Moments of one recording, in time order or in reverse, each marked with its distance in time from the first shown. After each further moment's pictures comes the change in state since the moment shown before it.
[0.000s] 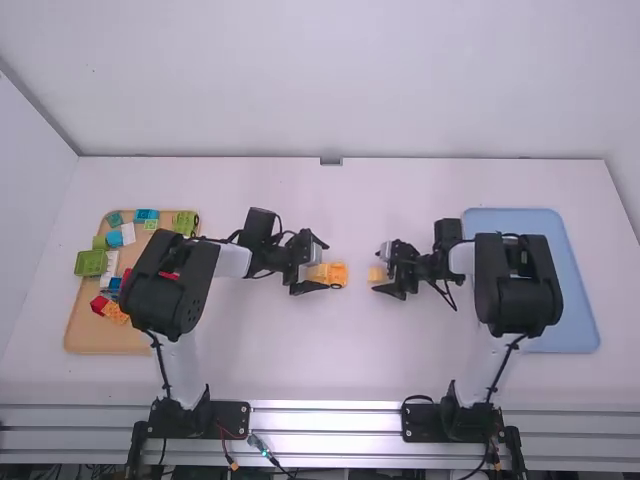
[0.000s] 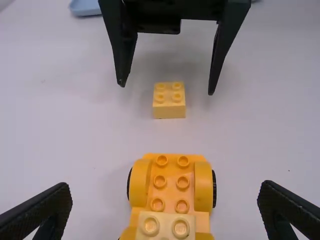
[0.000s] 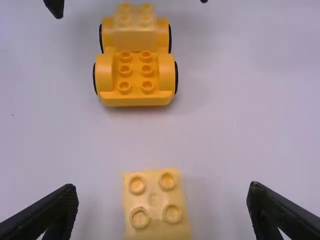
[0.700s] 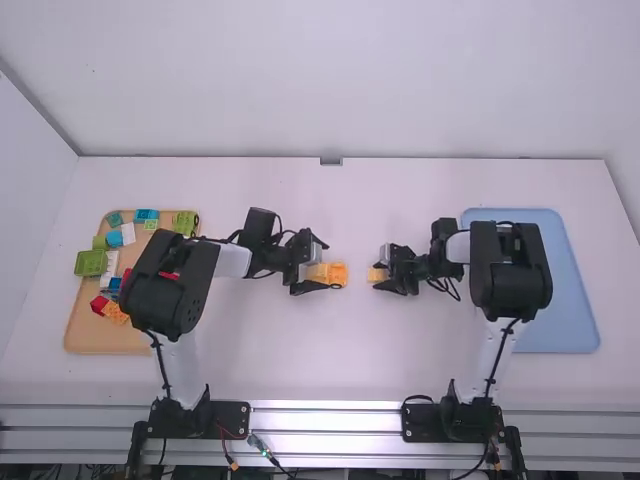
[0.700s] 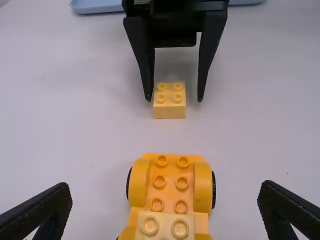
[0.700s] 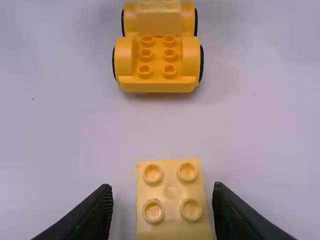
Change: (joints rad) left arm 0.000 0.000 0.000 0.002 0.000 -0.019; right arm -0.002 0.109 0.124 -0.227 -0.004 -0.171
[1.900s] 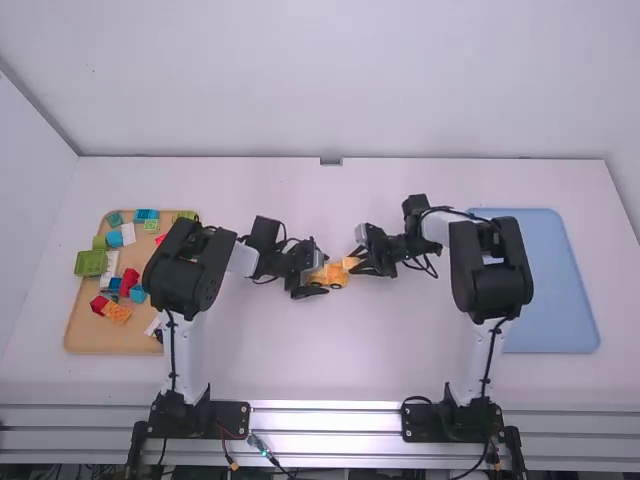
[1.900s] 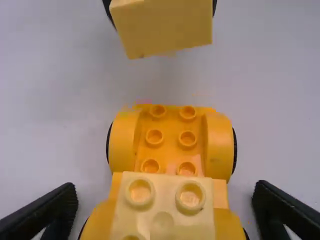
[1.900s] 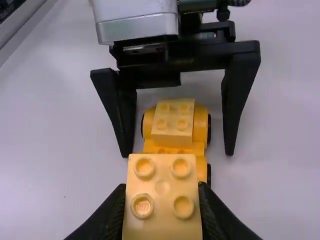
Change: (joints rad) left arm -0.004 0.172 0.049 0.031 -0.021 0.060; right arm 0.167 0.000 0.239 -0.298 -0.089 0.061
